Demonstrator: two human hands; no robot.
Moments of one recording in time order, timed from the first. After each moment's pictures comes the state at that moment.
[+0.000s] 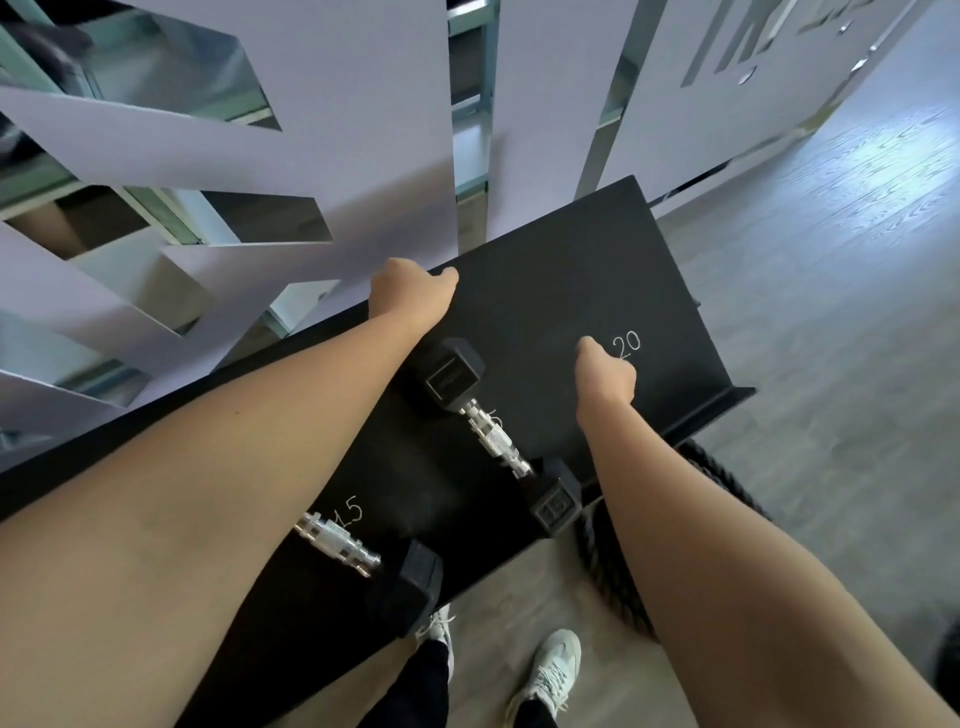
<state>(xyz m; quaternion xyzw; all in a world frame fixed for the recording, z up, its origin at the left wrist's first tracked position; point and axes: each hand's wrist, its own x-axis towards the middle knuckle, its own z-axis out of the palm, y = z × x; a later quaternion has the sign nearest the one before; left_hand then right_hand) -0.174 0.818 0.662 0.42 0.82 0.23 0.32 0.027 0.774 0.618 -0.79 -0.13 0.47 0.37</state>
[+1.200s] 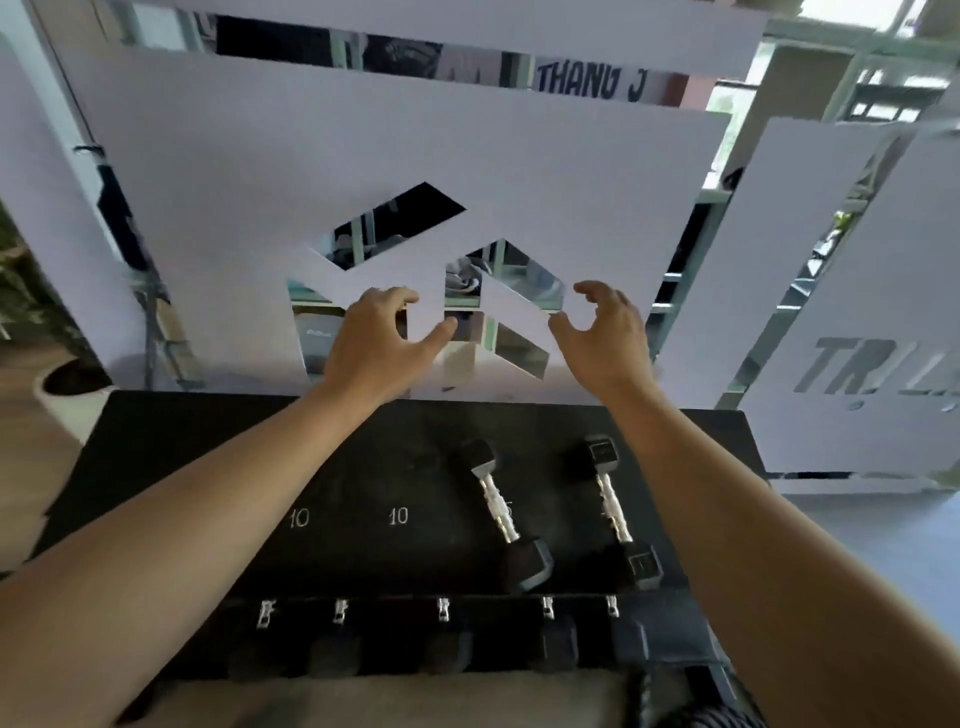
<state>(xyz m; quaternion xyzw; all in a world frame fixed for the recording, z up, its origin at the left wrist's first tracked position) -0.313 0.345 0.919 0.48 0.76 0.43 -0.08 -0.121 0.489 0.937 -0.42 -0.80 0.21 0.38</state>
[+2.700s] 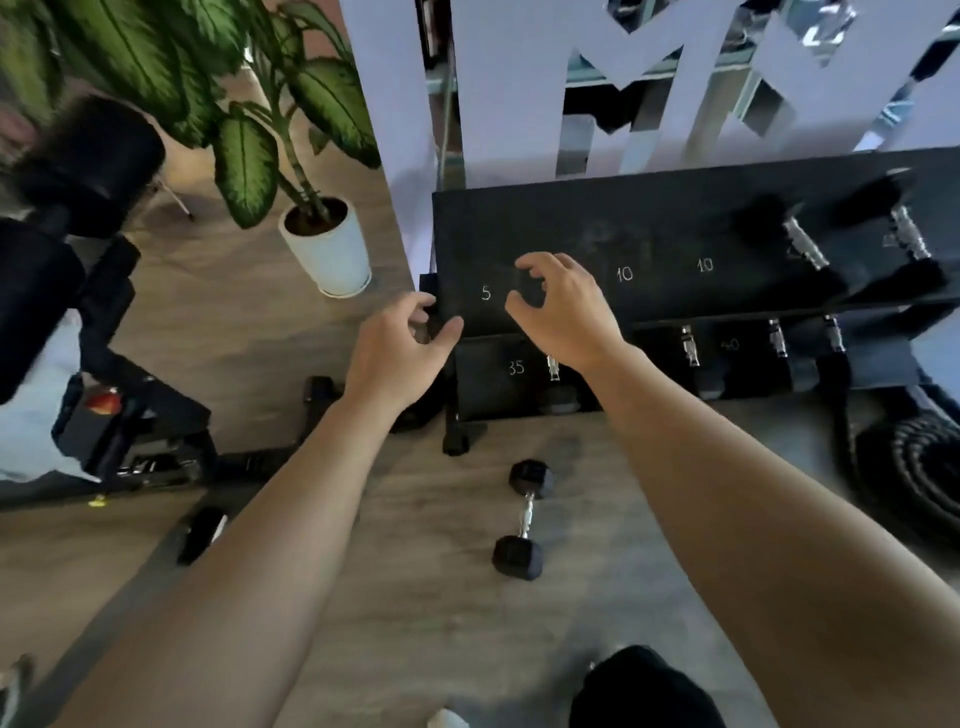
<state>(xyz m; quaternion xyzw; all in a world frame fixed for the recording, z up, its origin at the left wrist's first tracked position) -0.645 -0.304 0.789 0.44 0.81 0.38 0.10 -0.494 -0.162 0.801 -0.38 -0.84 0.29 0.25</state>
